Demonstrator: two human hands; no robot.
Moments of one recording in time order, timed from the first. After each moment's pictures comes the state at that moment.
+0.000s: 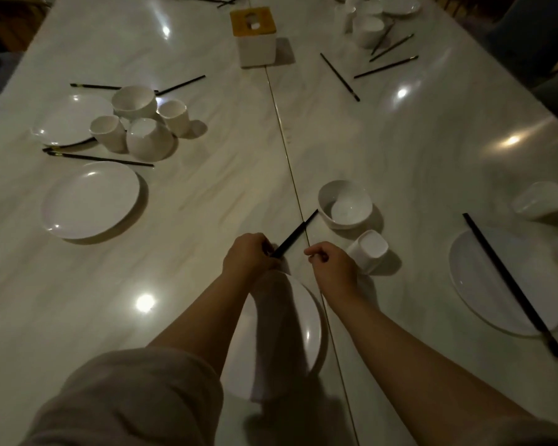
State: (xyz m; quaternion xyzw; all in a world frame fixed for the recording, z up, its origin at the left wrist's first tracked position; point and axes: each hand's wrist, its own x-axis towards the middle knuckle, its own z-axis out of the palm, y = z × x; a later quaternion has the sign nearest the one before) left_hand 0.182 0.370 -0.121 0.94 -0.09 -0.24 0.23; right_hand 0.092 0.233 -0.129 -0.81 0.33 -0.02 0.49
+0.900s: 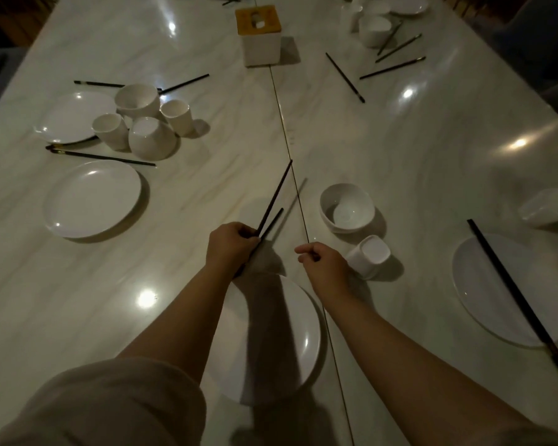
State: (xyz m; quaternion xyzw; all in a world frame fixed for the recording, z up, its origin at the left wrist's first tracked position) left_hand 0.206 0.389 -0.114 0.91 0.02 -0.19 0.37; right_hand 0.103 0.240 -0.120 -0.79 0.30 0.01 0.54
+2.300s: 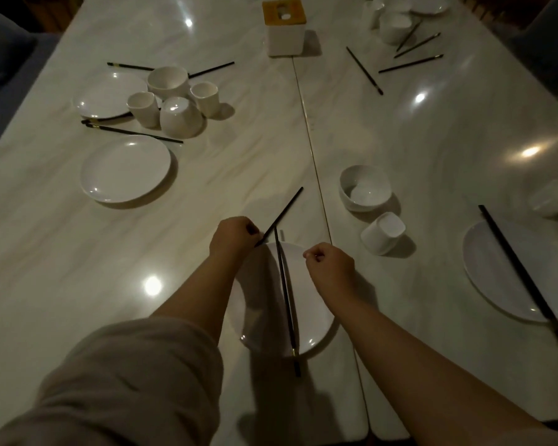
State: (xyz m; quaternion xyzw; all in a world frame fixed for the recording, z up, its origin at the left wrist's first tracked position) left_hand 0.174 0.439 -0.125 0.94 -0.02 -0.18 0.28; right_hand 0.056 0.288 -0.109 -0.86 0.29 0.02 0.42
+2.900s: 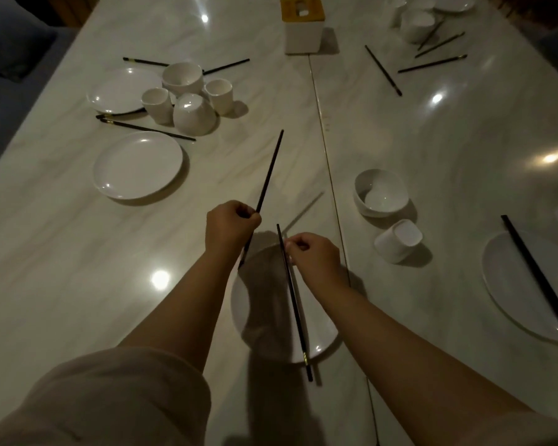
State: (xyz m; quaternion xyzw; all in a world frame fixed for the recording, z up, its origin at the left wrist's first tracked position) left_hand 0.176 0.449 -0.093 0.91 0.06 -0.06 0.40; right_hand 0.093 0.317 -0.106 -0.83 0.25 0.03 0.50
